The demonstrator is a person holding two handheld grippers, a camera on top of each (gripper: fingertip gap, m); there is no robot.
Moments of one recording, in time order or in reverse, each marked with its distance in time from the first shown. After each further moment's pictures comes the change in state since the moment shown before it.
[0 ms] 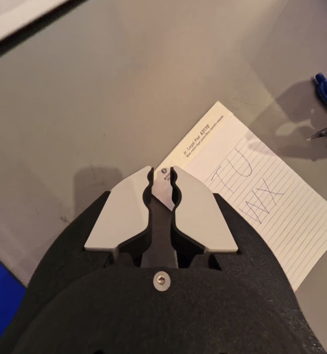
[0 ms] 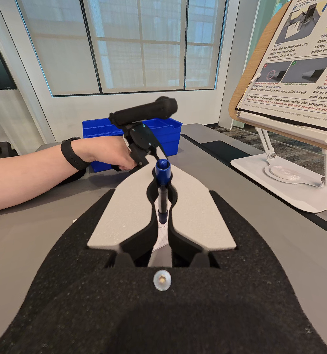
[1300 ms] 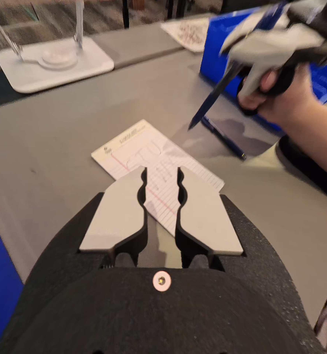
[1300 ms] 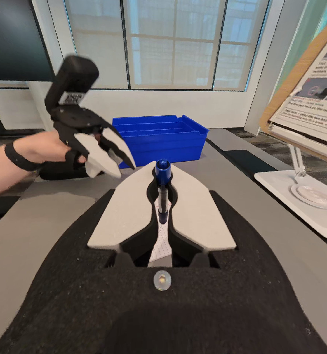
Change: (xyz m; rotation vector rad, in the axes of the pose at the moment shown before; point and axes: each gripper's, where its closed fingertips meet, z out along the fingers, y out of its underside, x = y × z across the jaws) left arm 0.099 0.023 -0.114 0.409 0.018 -0.032; right arm -0.028 -0.018 -0.003 -0.016 -0.155 -0.046
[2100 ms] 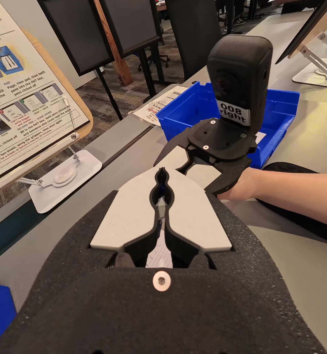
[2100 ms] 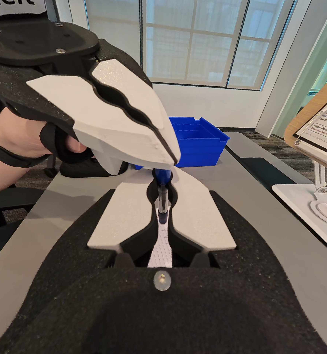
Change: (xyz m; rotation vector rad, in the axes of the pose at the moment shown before) left arm 0.111 -0.126 0.017 0.199 0.006 0.365; right arm -0.043 -0.018 0.011 -0.036 -0.064 -0.046
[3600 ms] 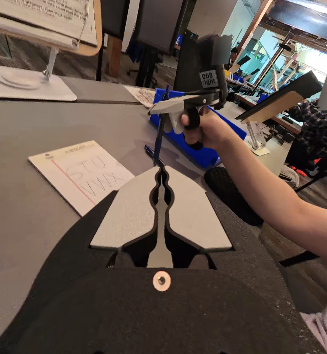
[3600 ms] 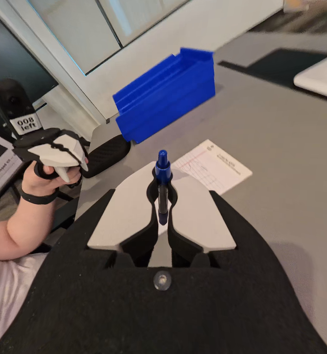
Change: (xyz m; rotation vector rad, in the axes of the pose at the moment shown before) left arm -0.001 0.103 -0.084 0.142 0.100 -0.579; right arm 0.044 0.051 -0.027 -0.226 0.025 0.535
